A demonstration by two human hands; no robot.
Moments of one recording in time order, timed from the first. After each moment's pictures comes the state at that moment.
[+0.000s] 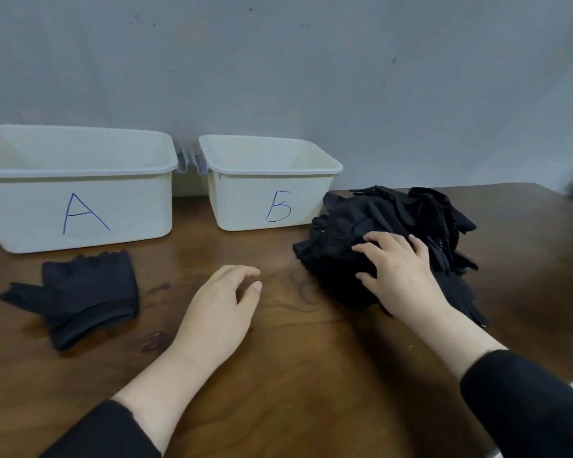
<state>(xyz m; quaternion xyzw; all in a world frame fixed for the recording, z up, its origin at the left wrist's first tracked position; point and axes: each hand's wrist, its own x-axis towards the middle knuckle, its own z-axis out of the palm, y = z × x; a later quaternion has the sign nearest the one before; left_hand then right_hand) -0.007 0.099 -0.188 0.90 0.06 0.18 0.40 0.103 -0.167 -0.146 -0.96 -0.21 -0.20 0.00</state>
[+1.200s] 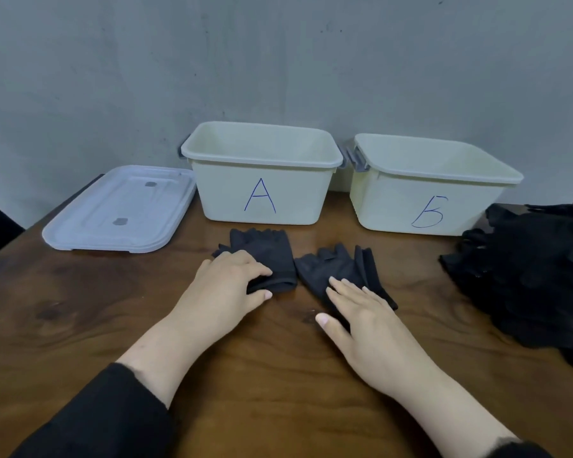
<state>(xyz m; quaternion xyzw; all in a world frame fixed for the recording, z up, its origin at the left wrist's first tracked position) -0.107 0.261 -0.178 0.97 0.14 0.12 0.14 -0.014 0.032 -0.177 -0.90 -0.41 0.04 0.15</state>
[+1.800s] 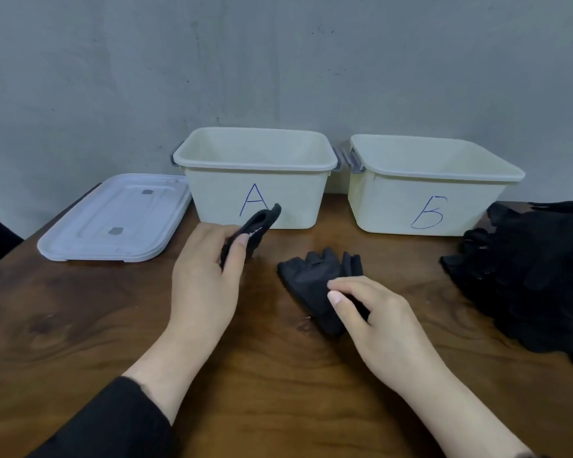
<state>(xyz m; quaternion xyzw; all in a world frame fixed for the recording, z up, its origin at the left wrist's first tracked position) -0.106 0.240 -0.157 0.83 0.20 0.45 0.28 -0.006 0.026 -0.171 -0.84 -0.39 -0.02 0.37</state>
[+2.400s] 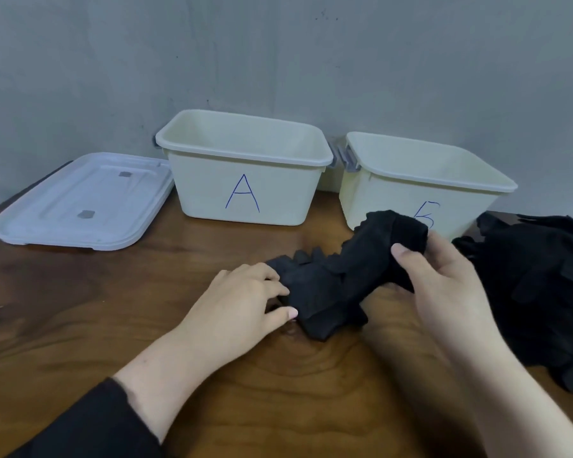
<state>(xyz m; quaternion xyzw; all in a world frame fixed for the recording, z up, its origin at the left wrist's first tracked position) -0.084 0.219 -0.172 0.98 0.09 0.09 0.16 0.025 0.008 -0.116 -0.76 -0.19 0.02 0.62</state>
